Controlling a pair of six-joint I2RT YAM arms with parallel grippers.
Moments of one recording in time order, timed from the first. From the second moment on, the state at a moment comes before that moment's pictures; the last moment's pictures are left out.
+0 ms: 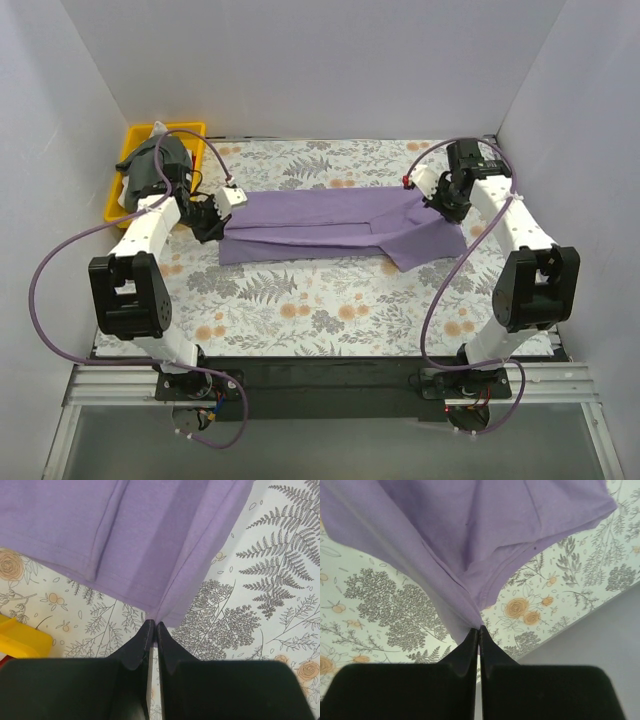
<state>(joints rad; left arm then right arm) 0.05 1.62 1.25 -0.87 0.52 1.09 0.12 1.64 1.42 -0.96 -0.08 -0.96</state>
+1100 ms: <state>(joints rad) 0.06 1.89 1.44 -0.73 0.47 1.02 0.12 2.02 1.78 -0.96 -0.07 -0.96</state>
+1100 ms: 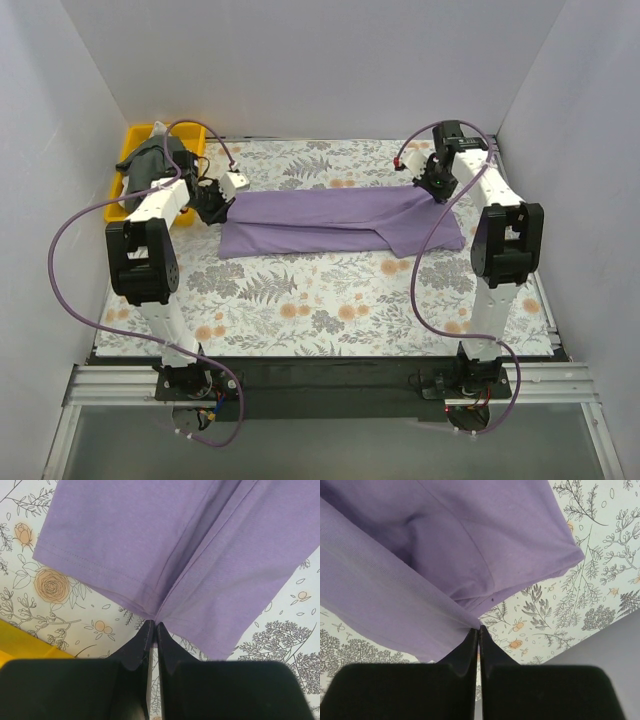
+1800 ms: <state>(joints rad) 0.03 2.00 1.45 -0.66 0.43 0.98 0.11 2.12 1.83 -0.96 -0.05 -0.94</state>
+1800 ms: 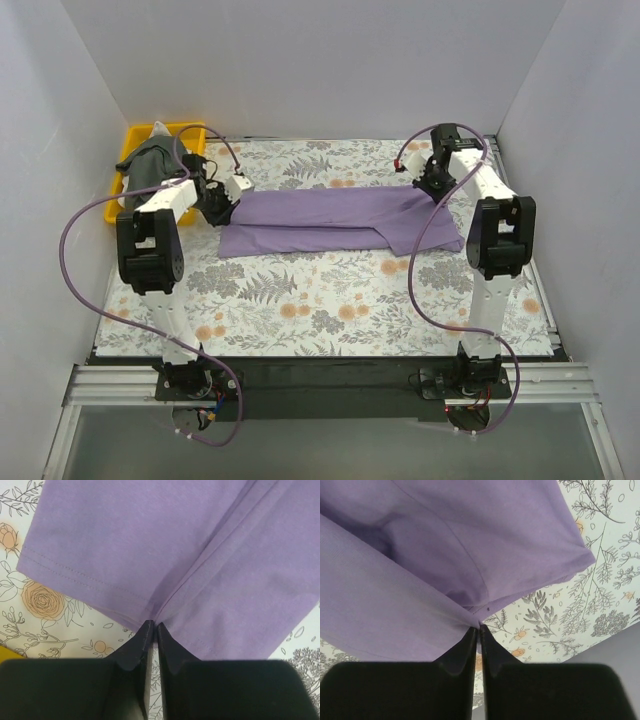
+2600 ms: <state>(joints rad) 0.02 1.76 1.28 -0.73 0.48 0.54 -0.20 1.97 1.61 -1.17 -0.40 -0.72</state>
